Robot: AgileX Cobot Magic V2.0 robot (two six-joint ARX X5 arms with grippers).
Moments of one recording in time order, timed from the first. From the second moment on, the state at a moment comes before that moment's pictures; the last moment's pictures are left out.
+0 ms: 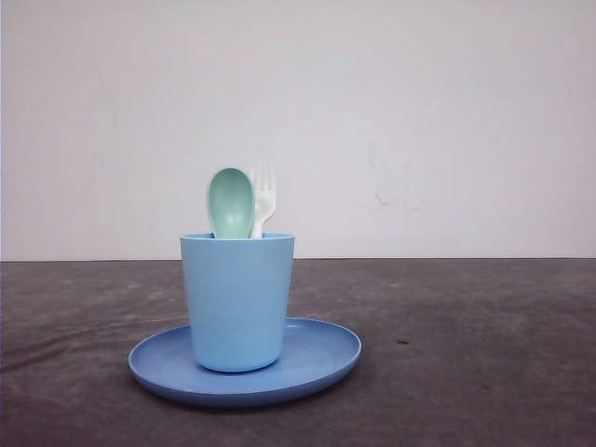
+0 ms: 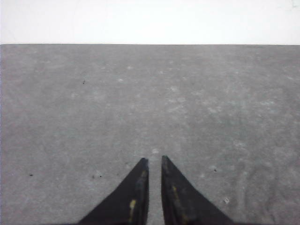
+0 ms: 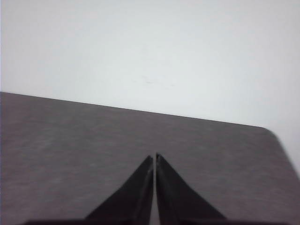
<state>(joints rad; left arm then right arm) -0.02 0.00 0.03 -0.18 0.02 0.00 0.38 0.73 0.97 -0.39 0.33 0.02</state>
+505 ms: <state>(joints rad) -0.02 0.00 0.03 -0.18 0.02 0.00 -0.01 0.41 0.37 -0.04 0.07 0.00</state>
